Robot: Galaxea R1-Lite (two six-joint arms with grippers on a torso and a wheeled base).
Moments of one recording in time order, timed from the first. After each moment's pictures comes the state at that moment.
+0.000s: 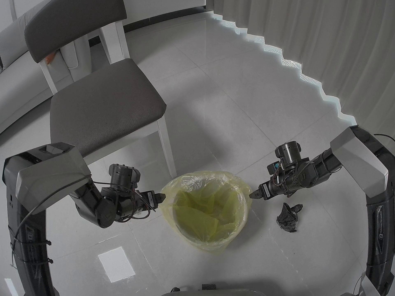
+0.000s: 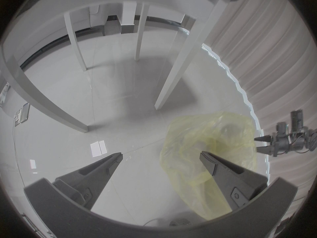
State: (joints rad) left arm -0.32 2.27 -0.90 -0.68 0.02 -0.41; right arm 0.25 2.42 -1.39 -0.15 0.10 -0.10
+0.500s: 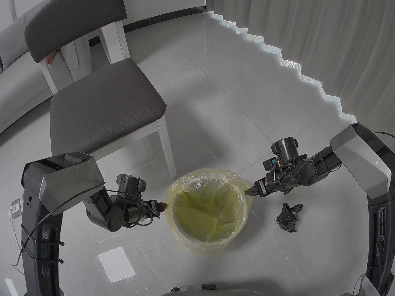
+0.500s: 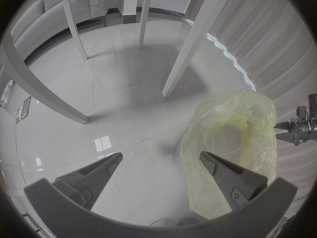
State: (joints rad) left arm -0.32 2.42 -0.96 -0.69 0.03 -0.40; right arm 0.29 2.39 -1.39 -0.15 0.10 -0.10
